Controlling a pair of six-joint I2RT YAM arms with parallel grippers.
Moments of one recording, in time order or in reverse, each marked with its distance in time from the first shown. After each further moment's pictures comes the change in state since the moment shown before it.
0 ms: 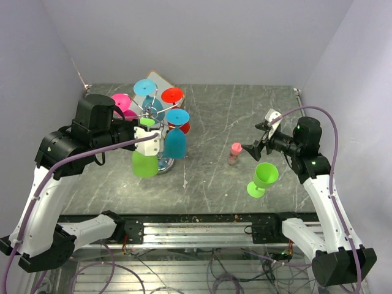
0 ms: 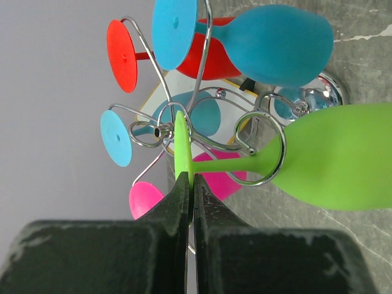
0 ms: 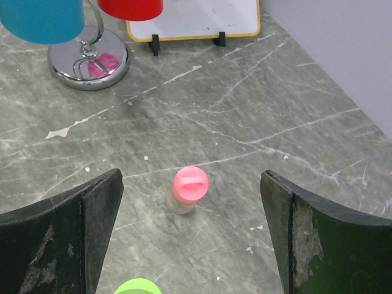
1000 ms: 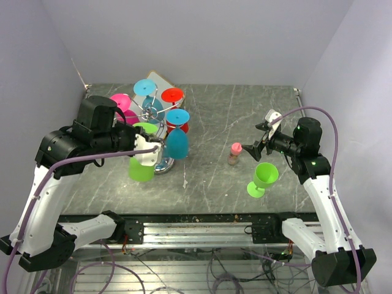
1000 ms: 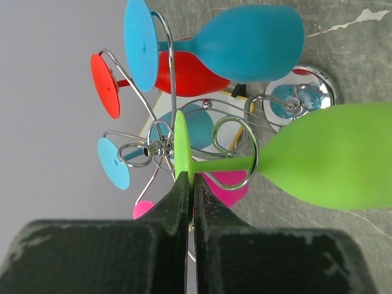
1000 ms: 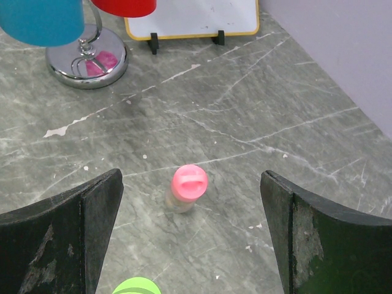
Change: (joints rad) left arm 0.000 0.006 0.005 -0.070 0.082 0.164; right arm -0.004 -0.004 -0.006 0.000 0.000 -0.005
